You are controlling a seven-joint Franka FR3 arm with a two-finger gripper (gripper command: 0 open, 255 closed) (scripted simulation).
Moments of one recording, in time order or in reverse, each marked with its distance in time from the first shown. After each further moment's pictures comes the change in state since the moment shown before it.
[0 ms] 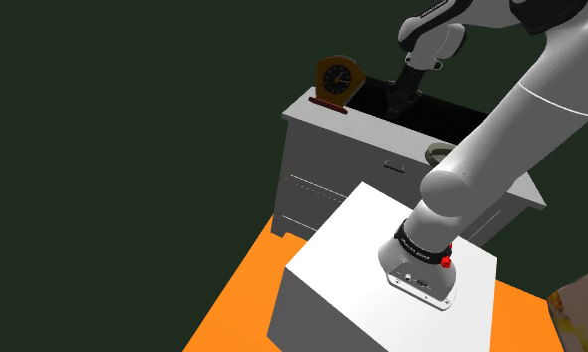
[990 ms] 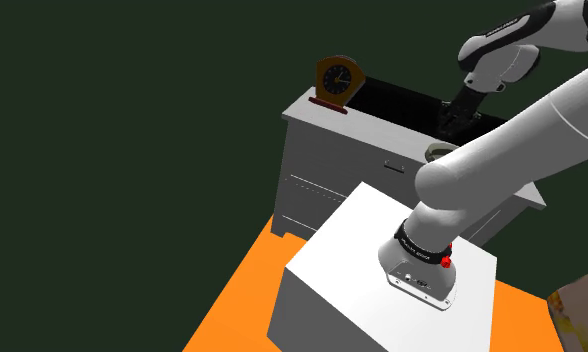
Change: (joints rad) arm -0.207 -0.254 -0.168 -0.192 -0.224 -0.006 -0.224
